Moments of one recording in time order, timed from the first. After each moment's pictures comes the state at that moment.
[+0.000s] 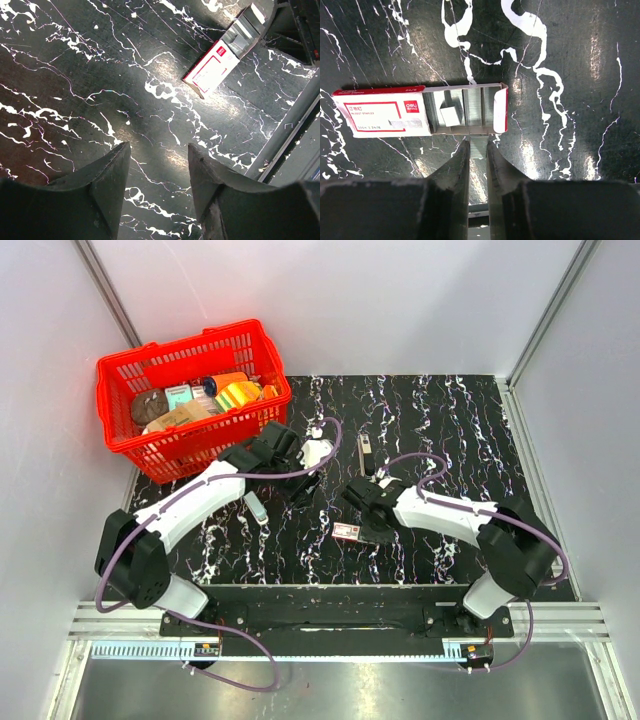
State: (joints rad) left arm -0.61 1.47 1.17 -0.66 0.34 0.27; right arm 0.85 1.59 0.97 -0.75 0.25 1.08
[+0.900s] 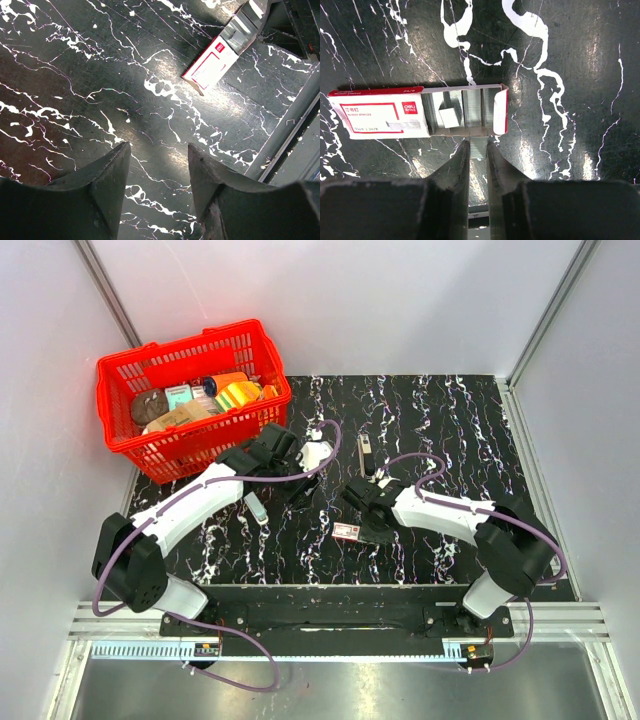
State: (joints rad) left arm -0.62 1.45 1.15 -0.66 0.34 0.29; right arm 0.85 1.61 0.98 -0.75 0.25 1.07
